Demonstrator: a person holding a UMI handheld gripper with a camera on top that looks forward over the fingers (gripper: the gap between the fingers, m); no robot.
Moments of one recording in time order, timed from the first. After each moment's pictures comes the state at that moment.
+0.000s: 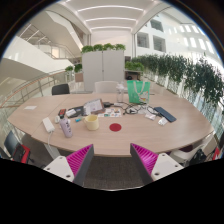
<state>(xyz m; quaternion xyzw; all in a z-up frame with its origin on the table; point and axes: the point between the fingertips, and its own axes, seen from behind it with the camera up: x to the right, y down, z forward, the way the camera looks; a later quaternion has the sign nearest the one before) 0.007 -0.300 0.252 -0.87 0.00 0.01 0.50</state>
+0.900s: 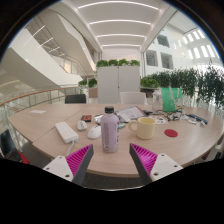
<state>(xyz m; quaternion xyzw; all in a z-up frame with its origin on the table) -0.293 -0.131 0.090 -0.80 -0.03 0.04 0.60</state>
